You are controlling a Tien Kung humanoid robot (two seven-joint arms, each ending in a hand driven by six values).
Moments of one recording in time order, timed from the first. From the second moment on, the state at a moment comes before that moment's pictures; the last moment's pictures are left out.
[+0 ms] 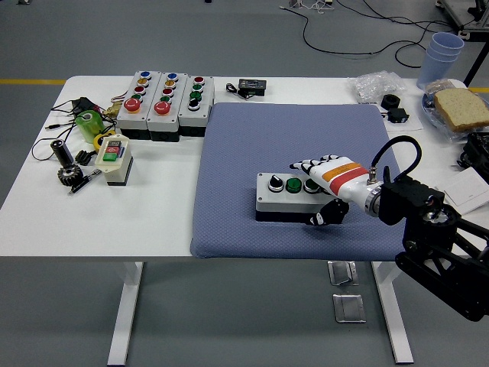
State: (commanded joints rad) left arm -0.12 0.00 -1.29 -0.18 2.05 -0.03 0.22; right arm 0.68 -0.34 0.64 1.29 -2.06 0.09 -0.17
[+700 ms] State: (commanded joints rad) left arm -0.13 0.01 -1.29 -0.18 2.05 -0.02 0.21; right arm 0.49 -0.43 0.85 1.53 -2.03 -0.27 -0.22
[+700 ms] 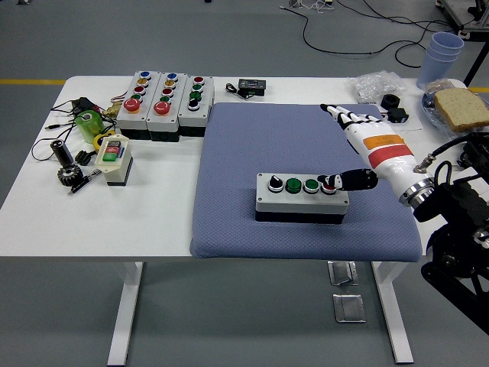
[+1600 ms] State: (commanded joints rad) left arm -0.11 0.00 -1.29 -0.18 2.08 -0.03 0.22; right arm 0.41 -0.46 0.81 1.52 -1.96 -0.15 -0.23
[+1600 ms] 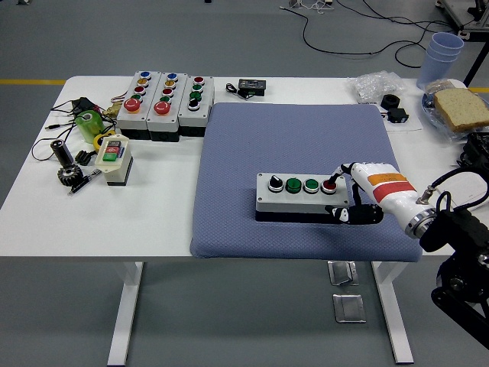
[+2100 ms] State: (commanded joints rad) left arm -0.11 0.00 -1.29 -0.18 2.07 -0.03 0.22; right arm 0.40 -0.46 0.80 1.49 -1.95 -0.14 -0.23
